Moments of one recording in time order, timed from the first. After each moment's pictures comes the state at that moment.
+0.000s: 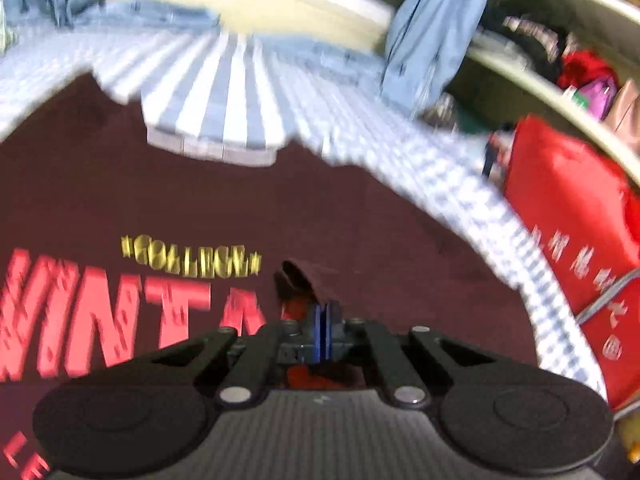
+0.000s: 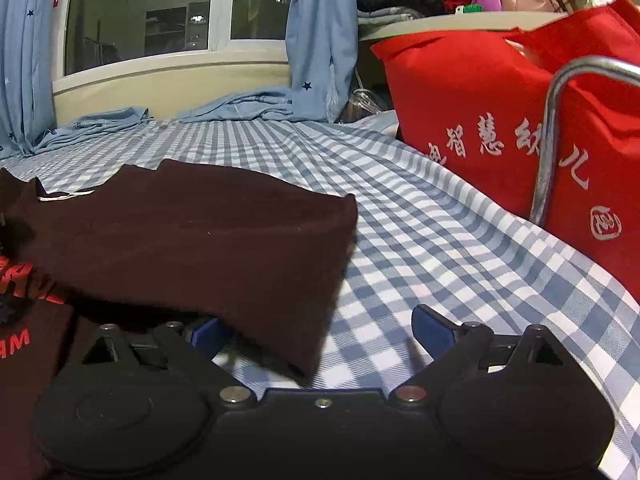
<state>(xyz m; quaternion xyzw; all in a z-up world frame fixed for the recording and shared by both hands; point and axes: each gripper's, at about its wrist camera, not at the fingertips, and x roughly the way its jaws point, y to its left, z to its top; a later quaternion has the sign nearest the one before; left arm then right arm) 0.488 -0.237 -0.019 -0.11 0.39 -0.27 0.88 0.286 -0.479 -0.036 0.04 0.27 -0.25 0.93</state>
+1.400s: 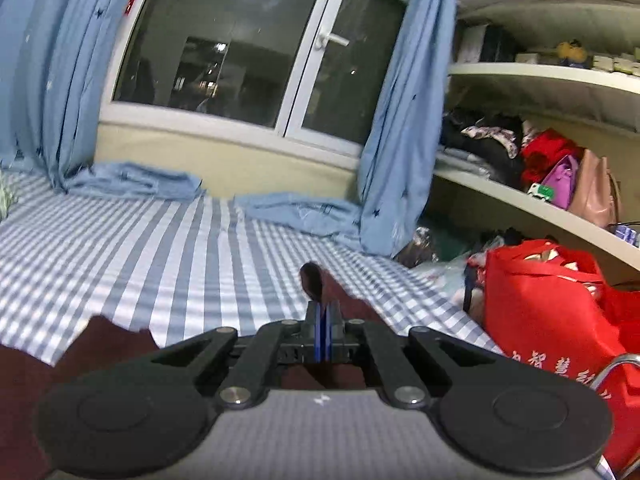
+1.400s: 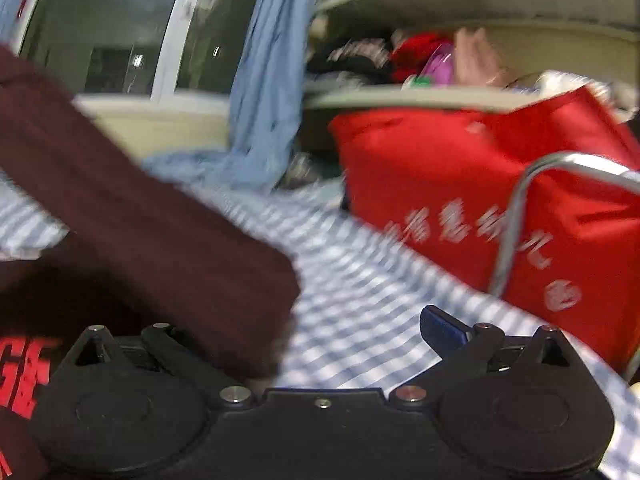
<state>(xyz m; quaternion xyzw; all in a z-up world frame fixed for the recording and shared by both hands) 0.492 -0.231 0.128 -0.08 0.20 -0.27 0.94 0.332 -0.440 -0.011 -0.03 0.16 -0.38 0.91</state>
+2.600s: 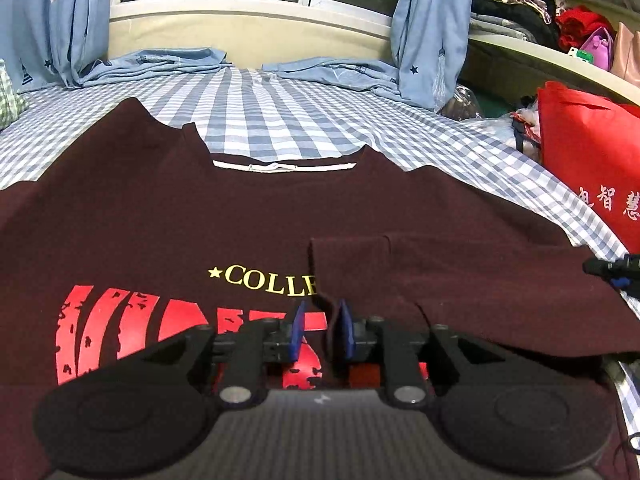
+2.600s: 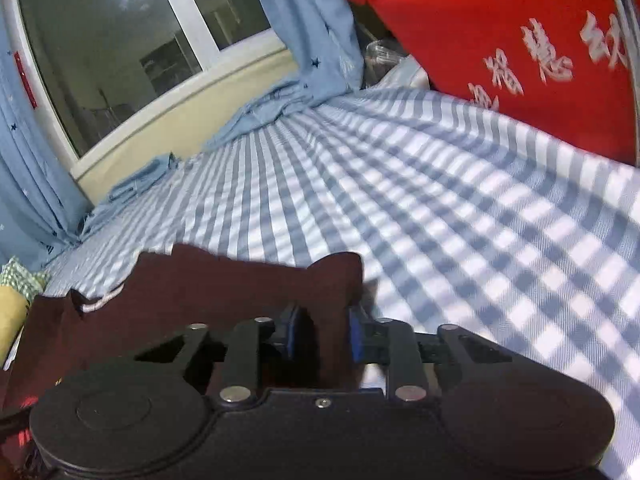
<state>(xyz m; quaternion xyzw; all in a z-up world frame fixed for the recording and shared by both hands) 0.485 -0.213 -0.057 -0.01 0.35 -0.24 0.90 0.358 -0.582 -0.027 0.24 0.26 -0.15 0.92</state>
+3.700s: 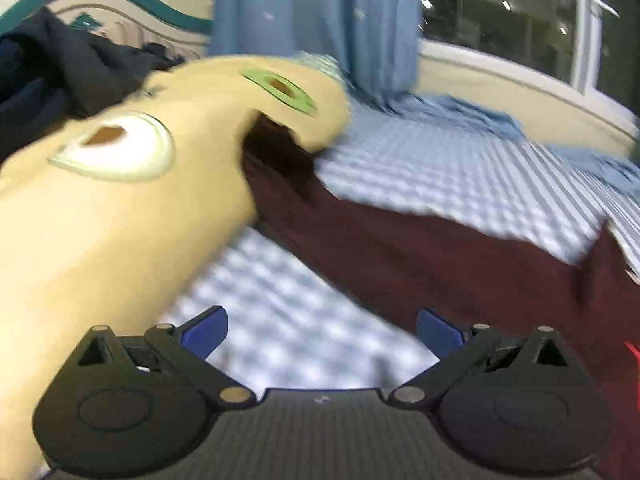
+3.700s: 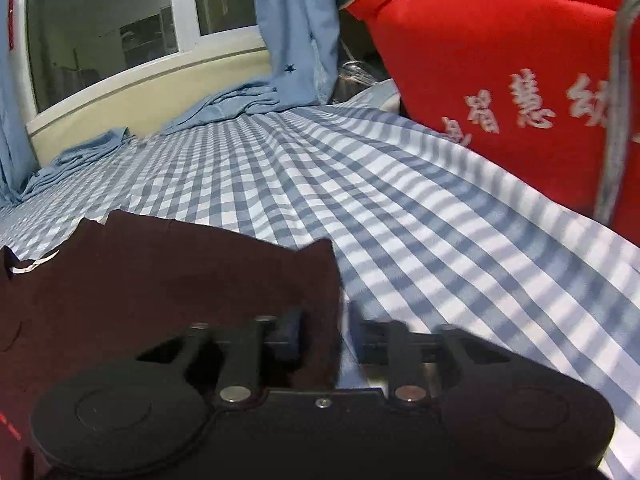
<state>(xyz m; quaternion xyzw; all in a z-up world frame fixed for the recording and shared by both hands) 0.496 0.198 -0.013 -0.06 0.31 0.10 0.94 0.365 -0.557 -0.035 0.14 0.28 -0.24 0.92</state>
